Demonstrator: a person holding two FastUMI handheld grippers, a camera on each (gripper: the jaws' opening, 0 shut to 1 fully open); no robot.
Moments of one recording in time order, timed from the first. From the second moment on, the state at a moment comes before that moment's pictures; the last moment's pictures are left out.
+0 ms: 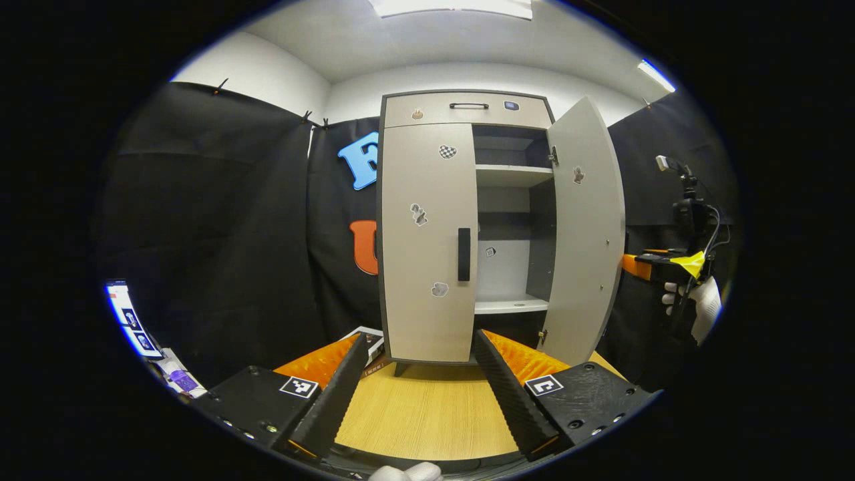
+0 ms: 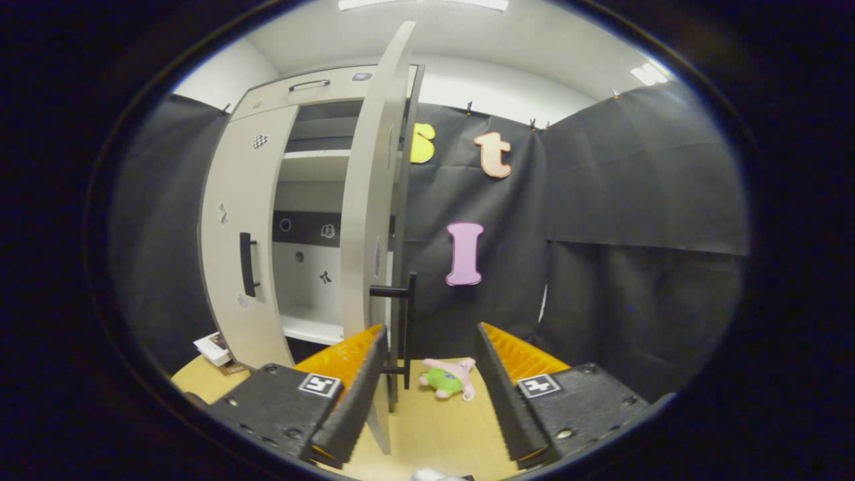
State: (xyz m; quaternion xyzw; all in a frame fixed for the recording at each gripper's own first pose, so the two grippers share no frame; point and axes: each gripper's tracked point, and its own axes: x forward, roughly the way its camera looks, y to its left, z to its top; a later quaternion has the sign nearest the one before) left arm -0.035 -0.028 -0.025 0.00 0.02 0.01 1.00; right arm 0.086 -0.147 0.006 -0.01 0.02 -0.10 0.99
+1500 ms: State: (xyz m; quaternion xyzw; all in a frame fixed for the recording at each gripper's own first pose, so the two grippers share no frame) left arm 0.210 -0.078 0.011 0.02 0.00 -0.06 1.00; right arm -0.005 -0.031 -0.015 0.03 0.03 -0.04 1.00
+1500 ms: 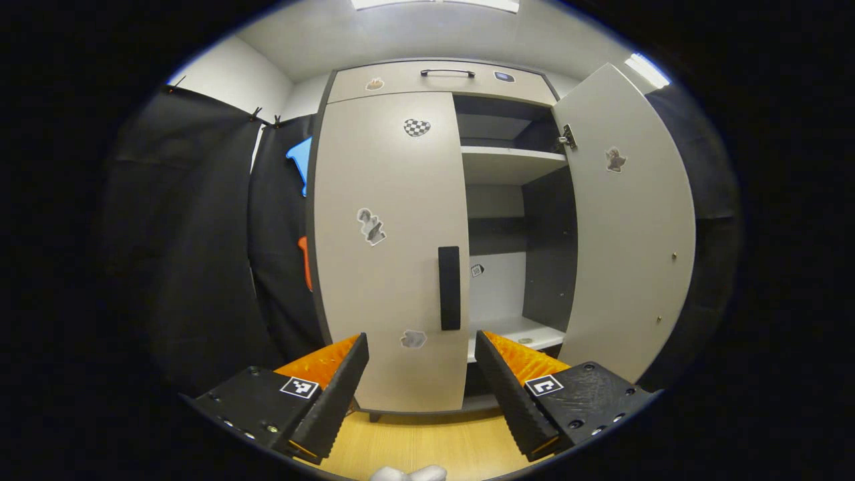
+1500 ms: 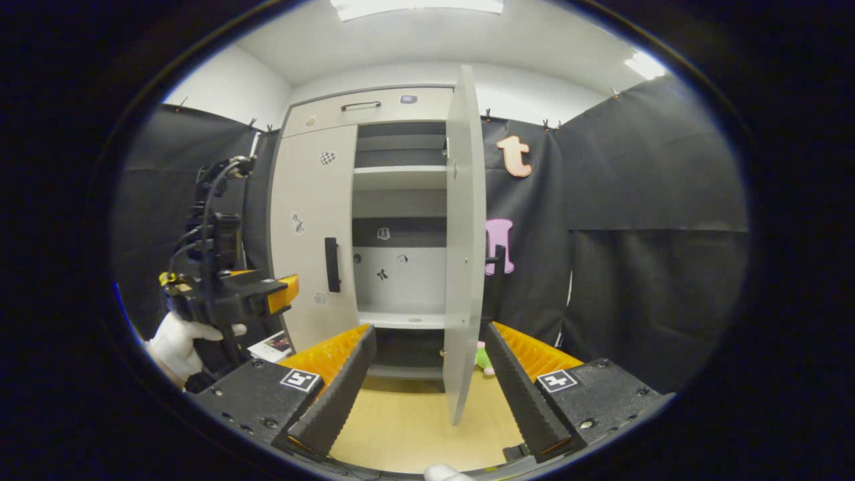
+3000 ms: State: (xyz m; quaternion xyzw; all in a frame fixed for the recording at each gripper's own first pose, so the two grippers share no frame) left arm 0.350 -0.115 -0.004 0.00 0.02 -0.08 1.00; right arm 0.037 -0.058 -0.024 0.03 0.05 -0.04 1.00
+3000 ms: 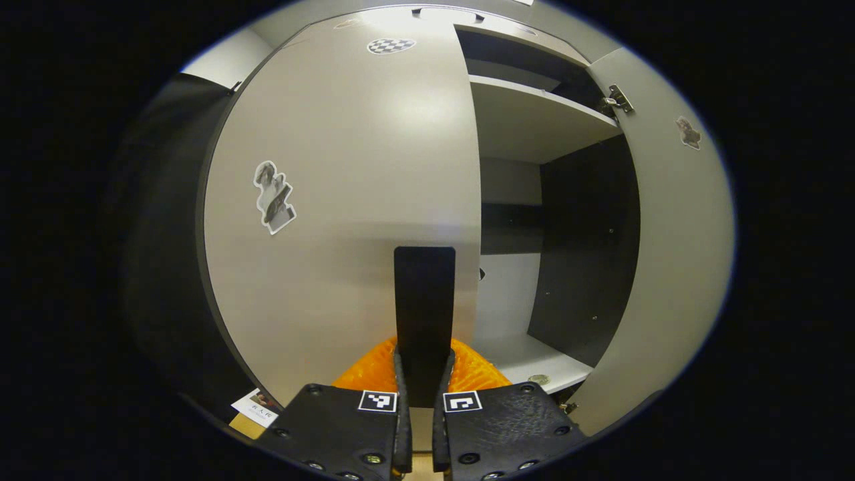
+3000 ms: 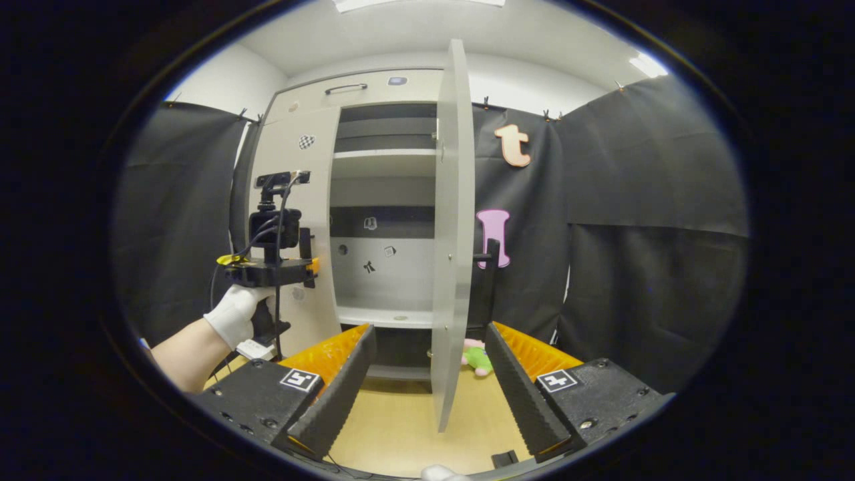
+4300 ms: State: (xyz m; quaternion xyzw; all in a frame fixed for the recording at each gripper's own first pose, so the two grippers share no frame) left arm 0.196 0.023 -0.009 -0.01 0.01 -0.07 1.00; right arm -0.020 0.033 -0.019 0.02 0.03 0.04 1.00
